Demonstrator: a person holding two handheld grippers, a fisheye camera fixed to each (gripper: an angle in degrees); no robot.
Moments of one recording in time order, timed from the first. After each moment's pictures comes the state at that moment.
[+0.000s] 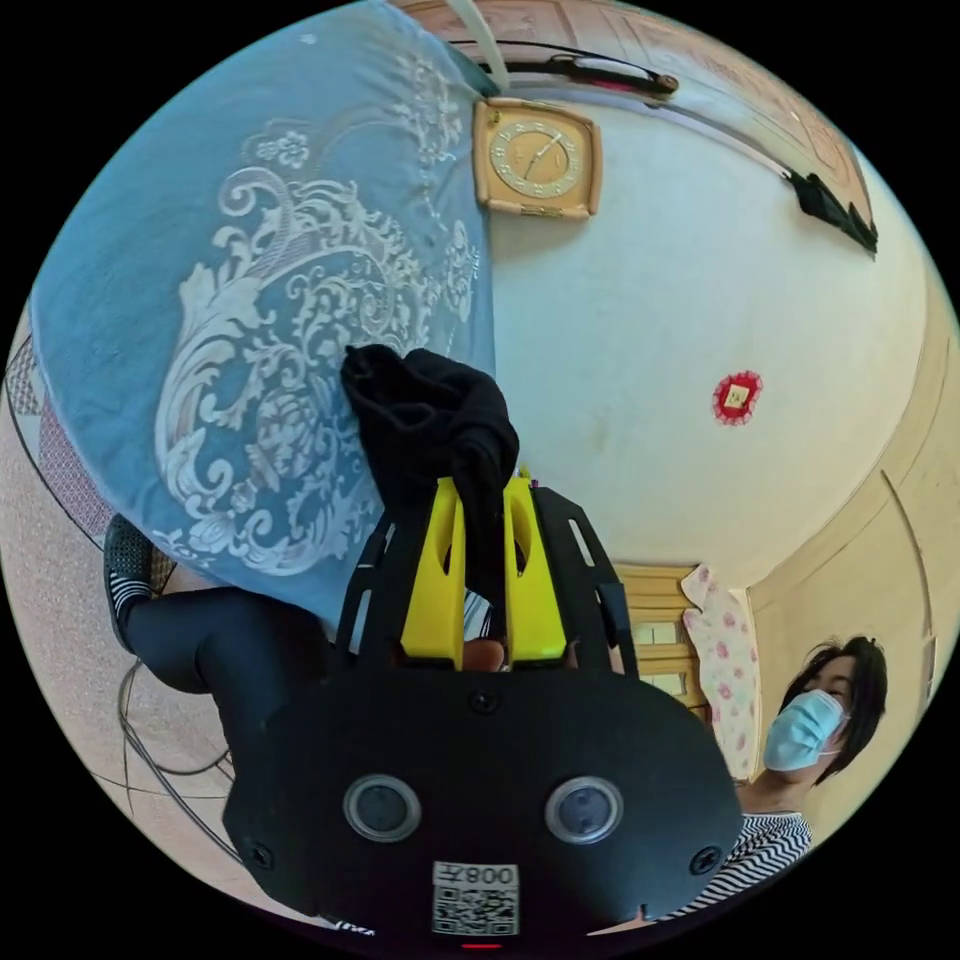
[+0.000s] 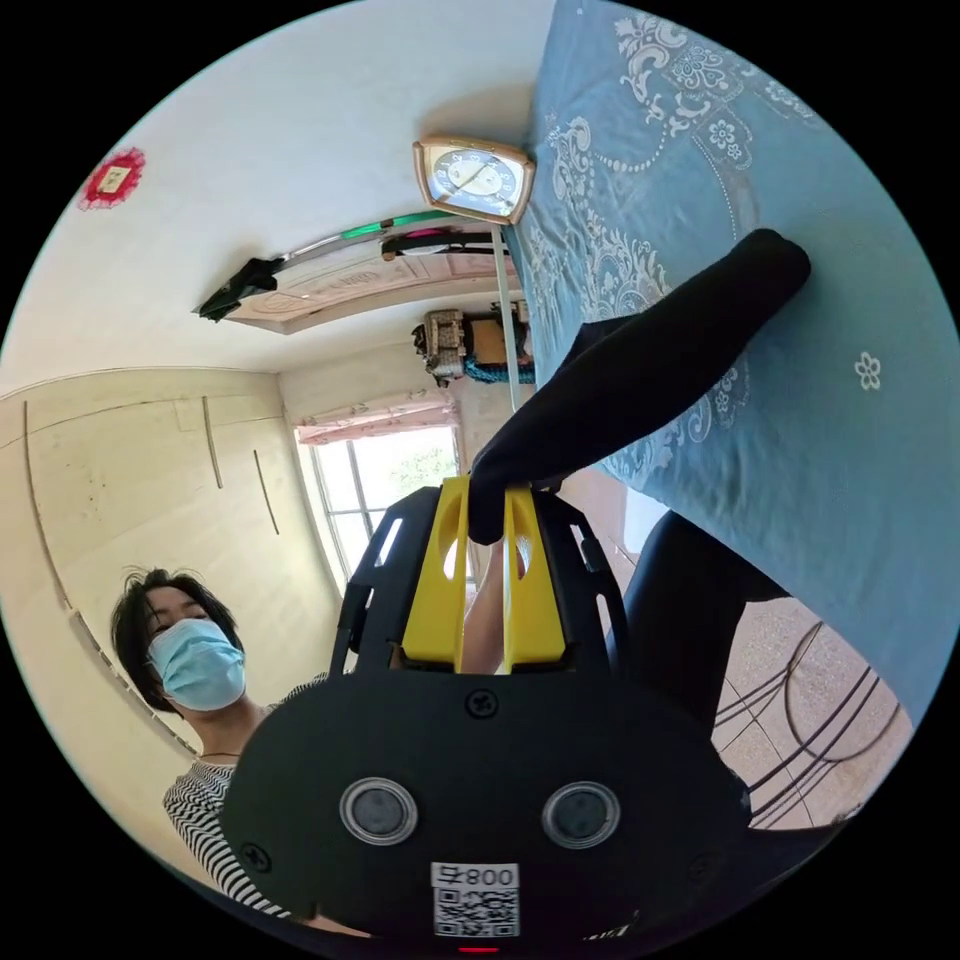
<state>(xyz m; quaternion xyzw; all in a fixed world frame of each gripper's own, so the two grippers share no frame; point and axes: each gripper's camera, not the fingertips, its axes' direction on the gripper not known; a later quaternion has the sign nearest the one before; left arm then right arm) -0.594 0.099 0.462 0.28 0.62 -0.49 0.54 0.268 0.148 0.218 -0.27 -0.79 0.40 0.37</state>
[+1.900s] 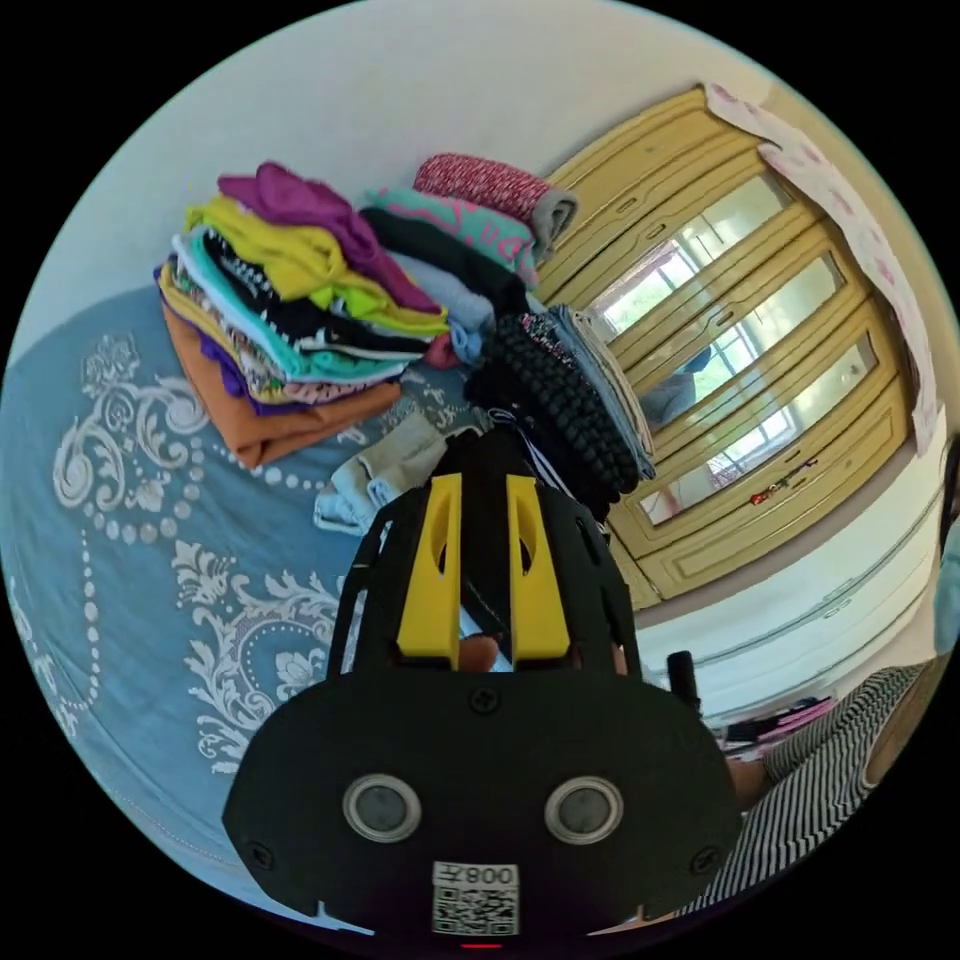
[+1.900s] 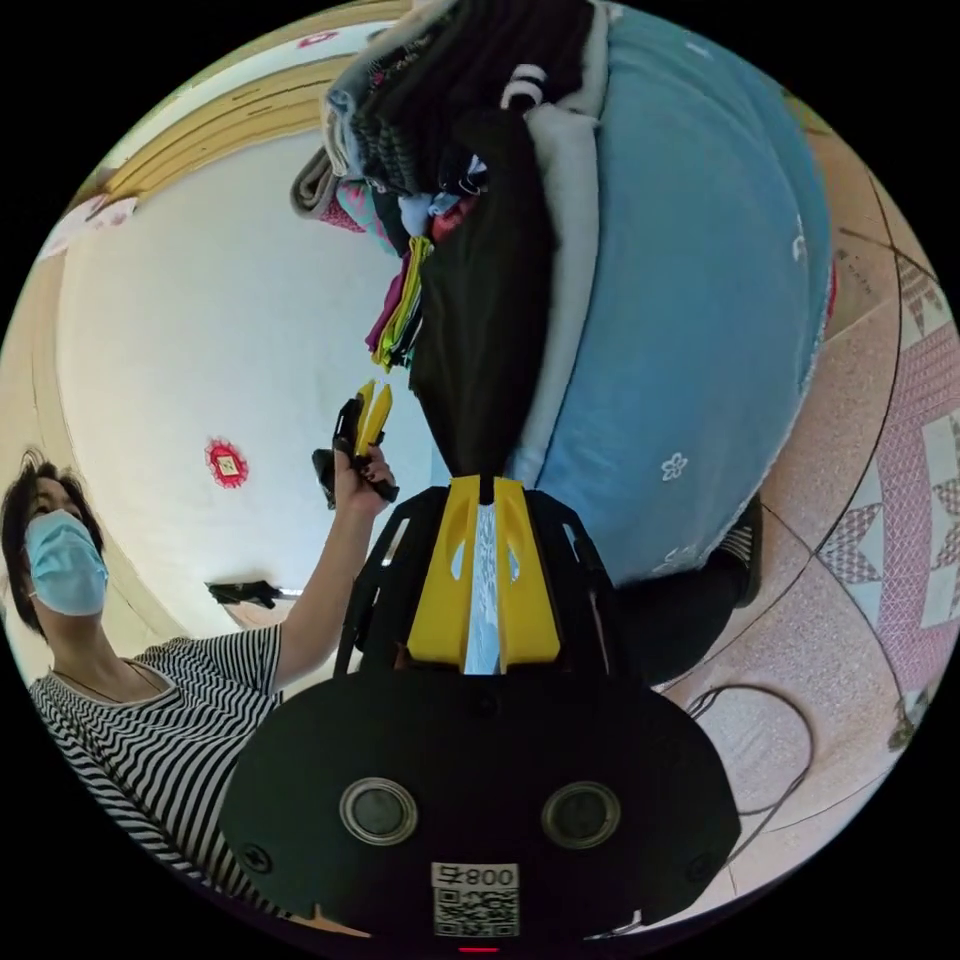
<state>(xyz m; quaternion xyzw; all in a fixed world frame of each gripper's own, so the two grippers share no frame) 0.352 -0.869 0.771 0.28 0.48 0.08 0.83 0.849 0.450 -0.197 -0.07 -0.36 0.76 0.54</state>
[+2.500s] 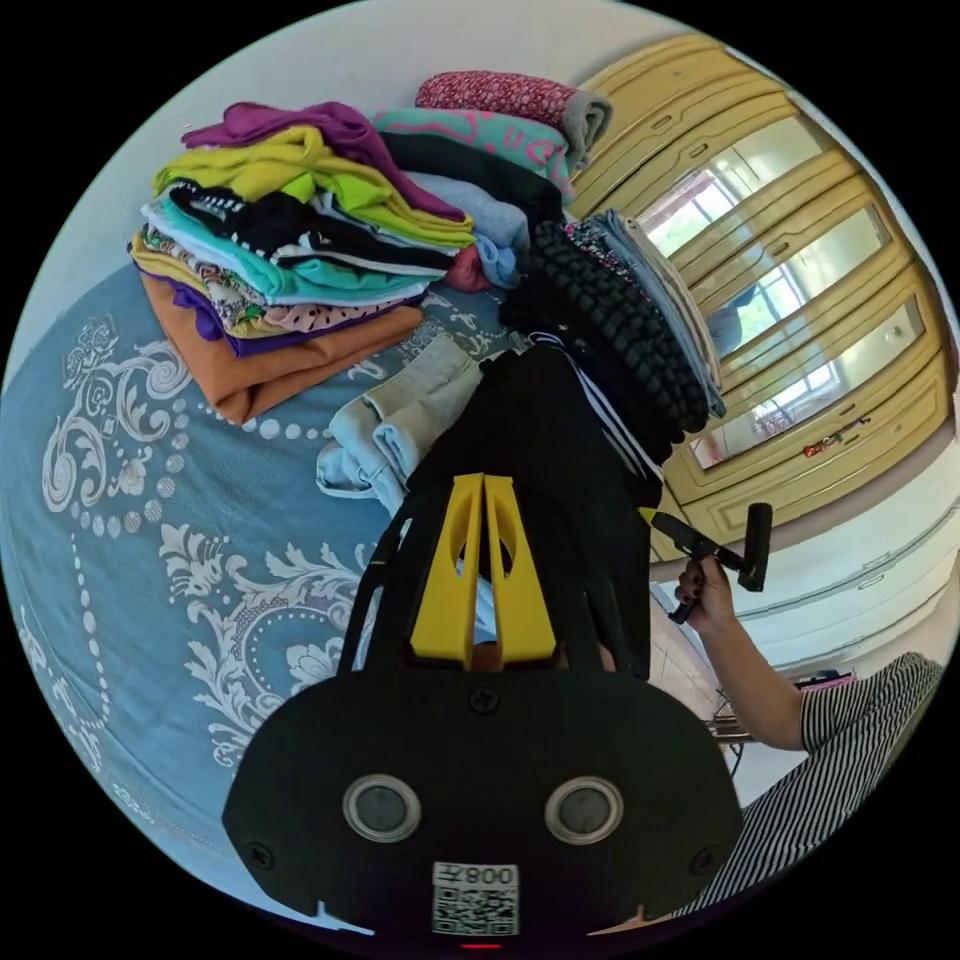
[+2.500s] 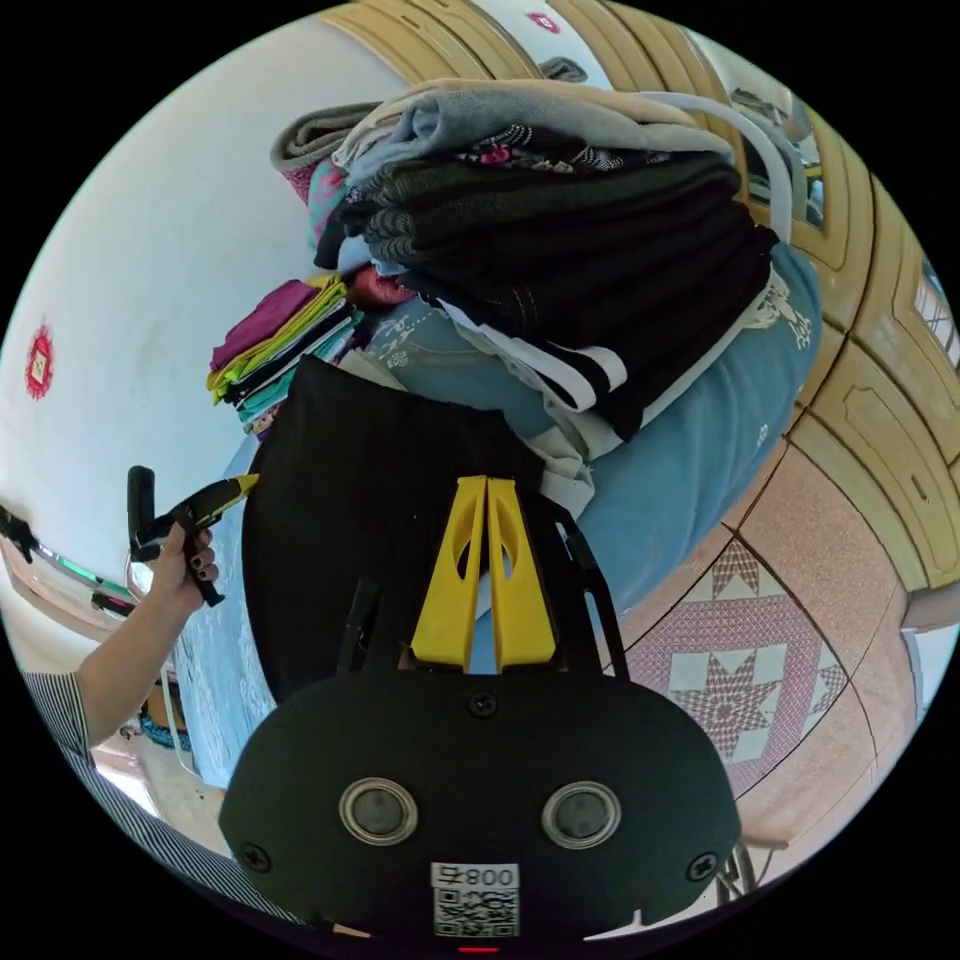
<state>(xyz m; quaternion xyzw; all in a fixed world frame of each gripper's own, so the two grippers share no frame) 0.468 -0.897 0.892 0.20 0.43 0.13 0.87 0.934 0.306 -0.182 -0.23 -0.12 0.60 0.76</state>
